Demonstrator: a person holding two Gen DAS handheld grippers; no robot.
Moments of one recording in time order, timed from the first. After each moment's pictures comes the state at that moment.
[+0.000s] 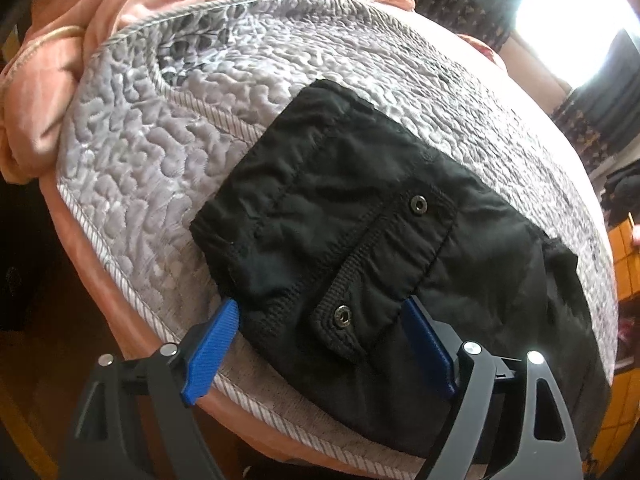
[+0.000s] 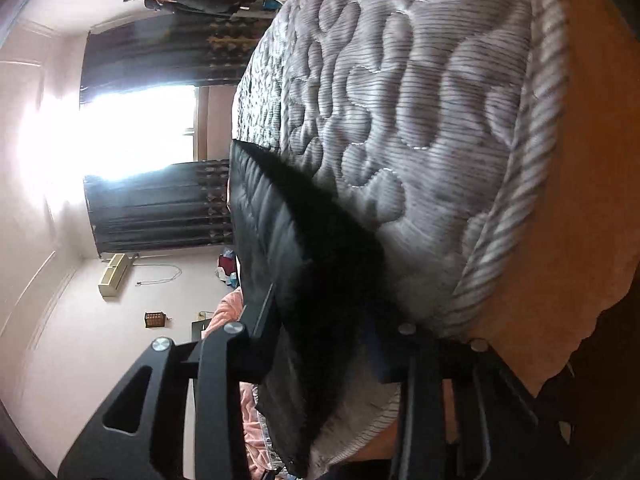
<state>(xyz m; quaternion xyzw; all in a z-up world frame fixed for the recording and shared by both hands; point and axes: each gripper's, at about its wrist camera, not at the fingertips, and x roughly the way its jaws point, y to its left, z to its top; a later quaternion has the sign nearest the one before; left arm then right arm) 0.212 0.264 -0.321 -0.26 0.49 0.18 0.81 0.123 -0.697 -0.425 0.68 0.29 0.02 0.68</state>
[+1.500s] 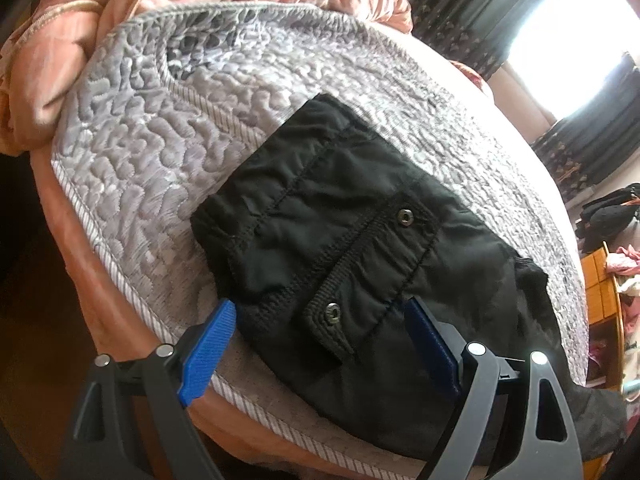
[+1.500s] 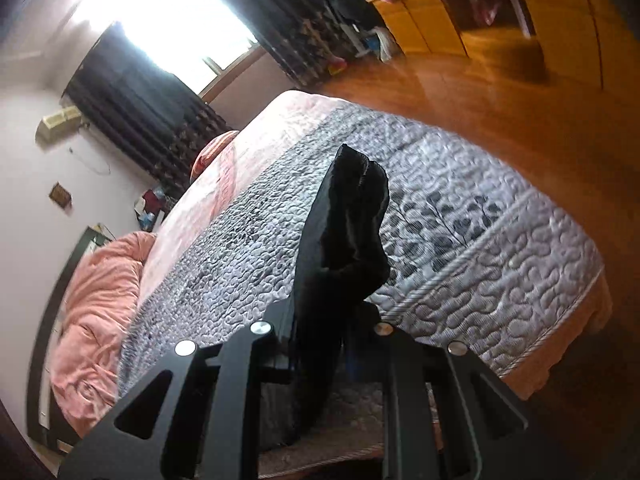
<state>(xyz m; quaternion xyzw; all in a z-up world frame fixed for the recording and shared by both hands) 0.188 0.256 -0.310 -0.31 0.43 0.16 0.83 0.182 -0.593 -0.180 0.34 0.33 -0.05 0.88</state>
